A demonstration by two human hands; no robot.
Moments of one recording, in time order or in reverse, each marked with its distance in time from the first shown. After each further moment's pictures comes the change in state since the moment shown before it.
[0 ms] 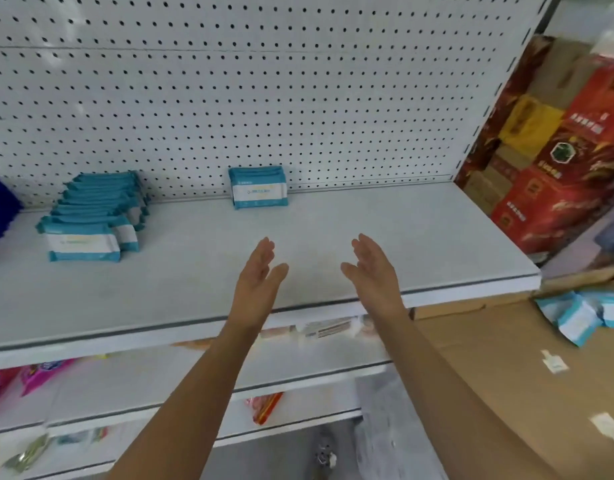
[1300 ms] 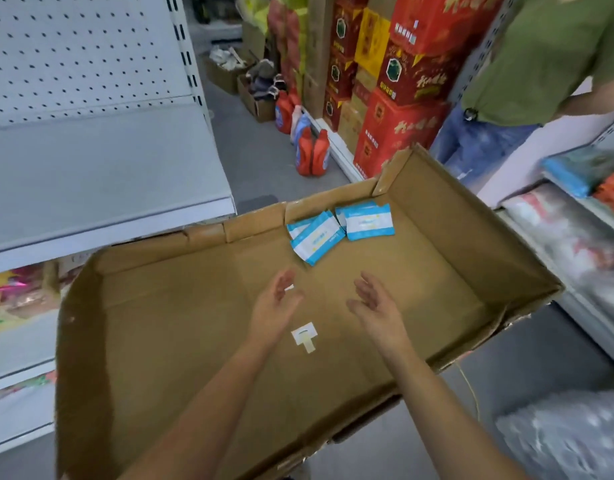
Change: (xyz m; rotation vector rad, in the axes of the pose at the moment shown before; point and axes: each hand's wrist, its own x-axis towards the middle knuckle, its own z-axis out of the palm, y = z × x) left_hand -0.192 -0.068 0.586 0.111 -0.327 -0.217; right_hand -0.107 0.133 -0.589 -0.118 0.250 0.327
